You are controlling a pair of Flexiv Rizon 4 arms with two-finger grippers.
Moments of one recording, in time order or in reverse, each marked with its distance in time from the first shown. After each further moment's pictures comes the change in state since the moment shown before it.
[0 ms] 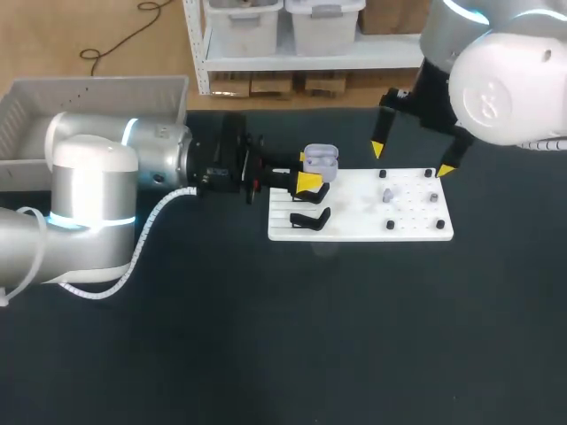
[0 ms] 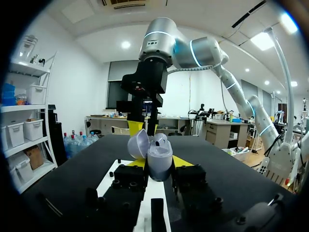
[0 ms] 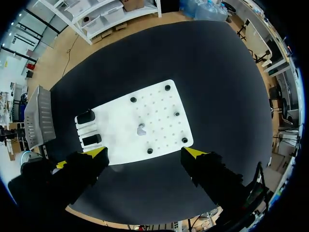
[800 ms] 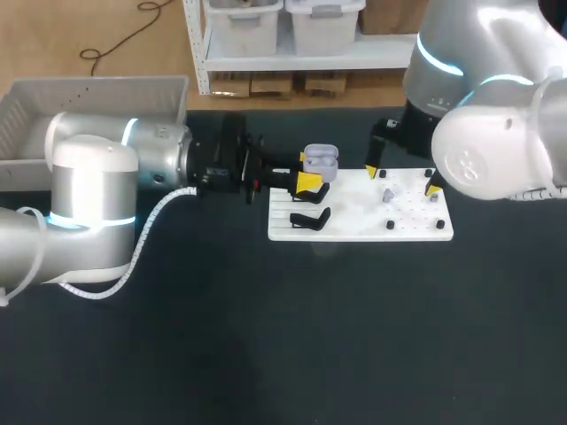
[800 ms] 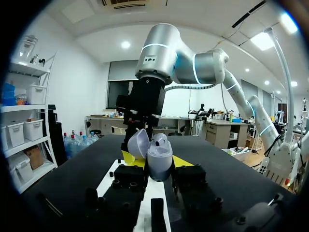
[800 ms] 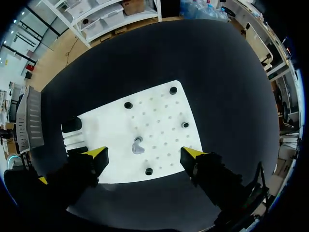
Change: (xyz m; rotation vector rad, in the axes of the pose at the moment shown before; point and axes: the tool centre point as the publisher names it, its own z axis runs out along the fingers) left arm 0.000 0.000 0.000 0.000 0.000 0.000; right arm -0.011 -0.002 0.059 0.018 -0.074 -0.034
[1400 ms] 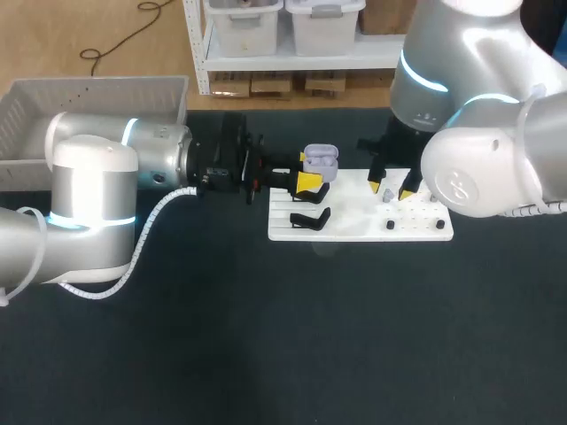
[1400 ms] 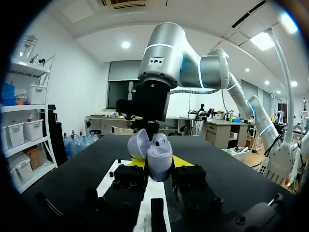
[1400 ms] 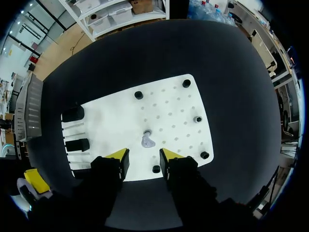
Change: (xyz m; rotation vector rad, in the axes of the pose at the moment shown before) left arm 0.000 0.000 0.000 0.000 0.000 0.000; right arm 0.015 0.012 0.014 0.003 -0.003 -0.049
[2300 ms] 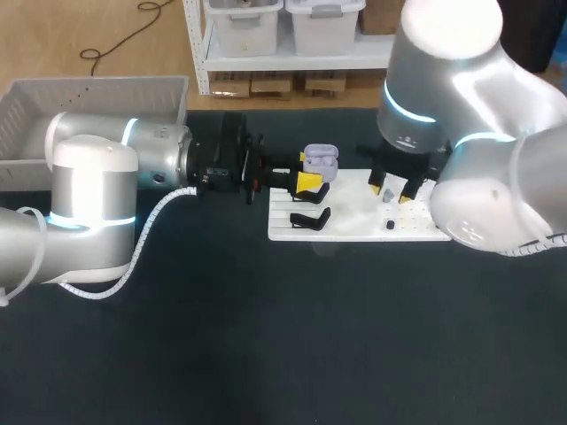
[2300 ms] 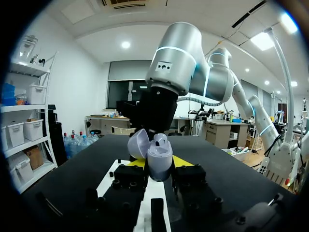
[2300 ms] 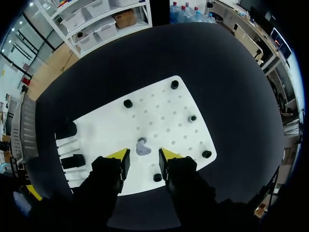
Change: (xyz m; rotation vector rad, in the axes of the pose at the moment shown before) left arm 0.000 0.000 0.000 0.000 0.000 0.000; right arm -0.006 -0.004 0.011 0.040 -0.142 0.138
